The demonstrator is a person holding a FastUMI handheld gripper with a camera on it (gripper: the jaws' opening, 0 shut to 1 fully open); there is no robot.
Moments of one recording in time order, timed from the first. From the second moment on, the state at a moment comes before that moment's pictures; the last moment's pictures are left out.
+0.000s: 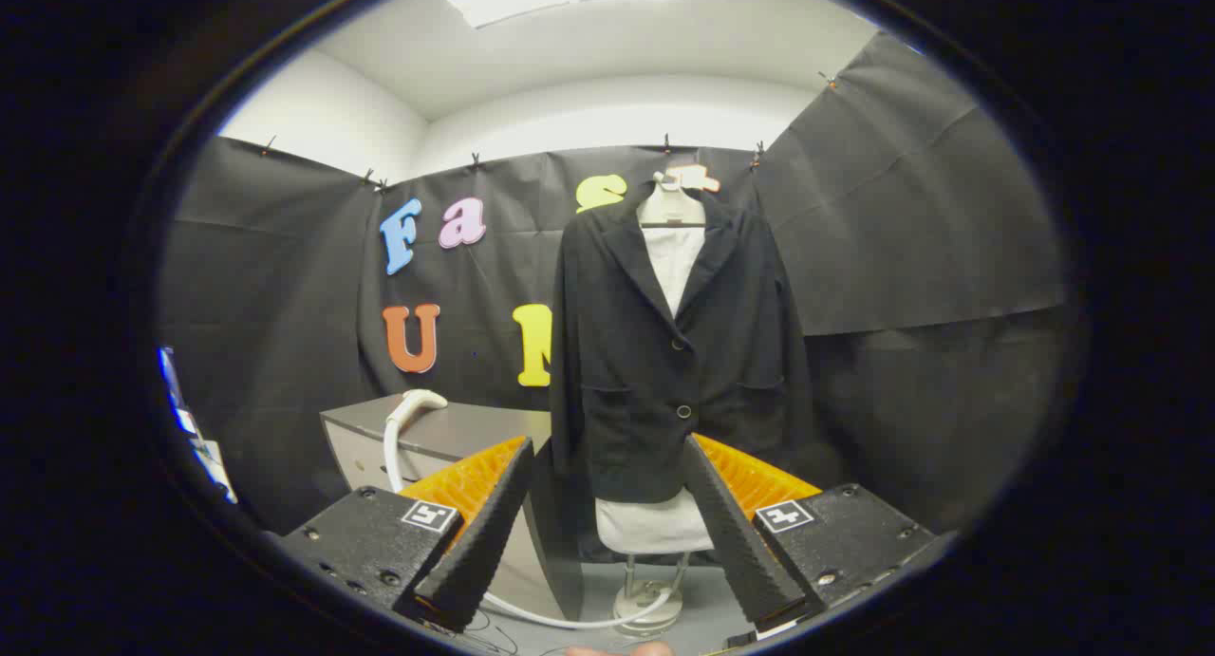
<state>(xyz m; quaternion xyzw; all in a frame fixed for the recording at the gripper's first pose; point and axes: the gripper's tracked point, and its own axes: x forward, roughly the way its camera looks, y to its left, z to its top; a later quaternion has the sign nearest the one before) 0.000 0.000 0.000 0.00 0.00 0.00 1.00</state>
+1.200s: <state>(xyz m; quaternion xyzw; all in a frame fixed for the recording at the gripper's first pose) 0.044 0.094 -0.016 0.01 0.09 0.00 1.00</state>
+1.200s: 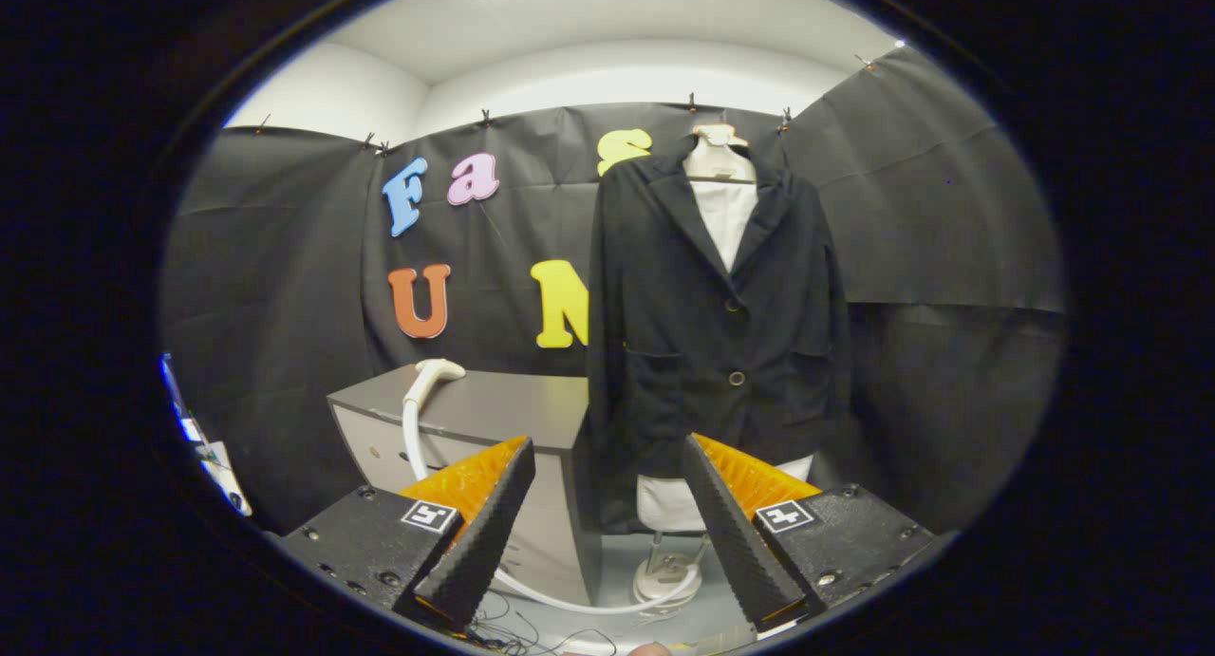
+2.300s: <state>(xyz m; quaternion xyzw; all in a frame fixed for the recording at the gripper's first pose) 0.295 0.381 -0.061 0.00 0.29 0.23 0.93</state>
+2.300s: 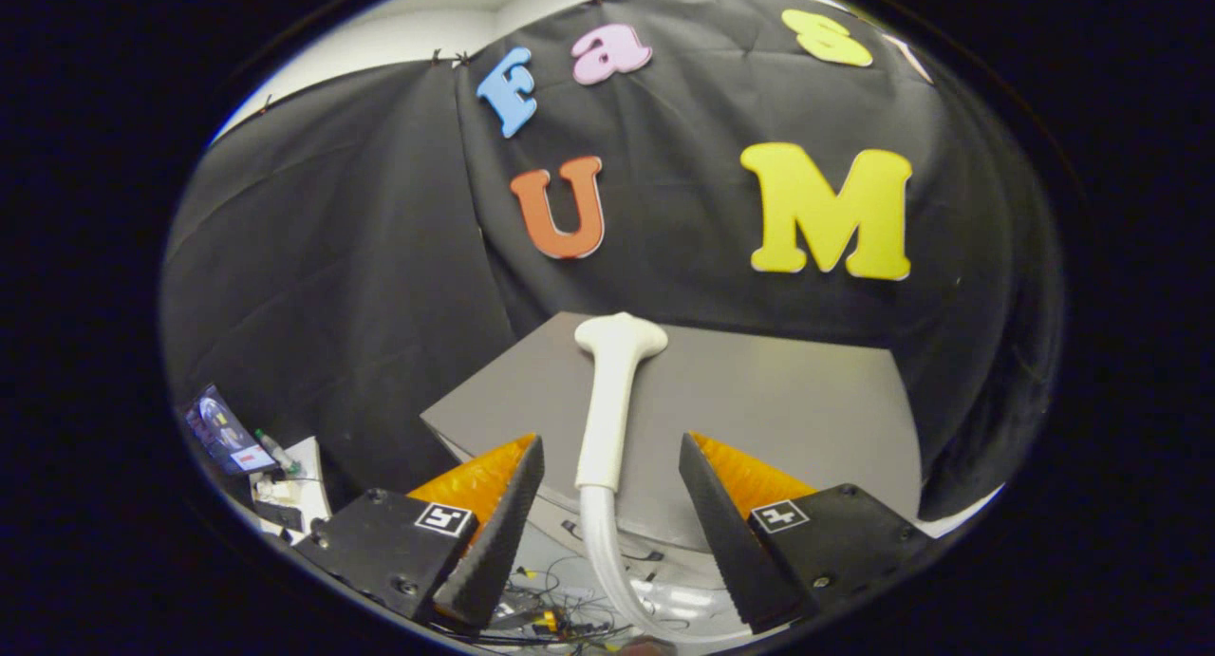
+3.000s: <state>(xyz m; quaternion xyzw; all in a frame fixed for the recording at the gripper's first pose) 0.393 0.420 -0.117 0.00 0.40 0.19 0.90</state>
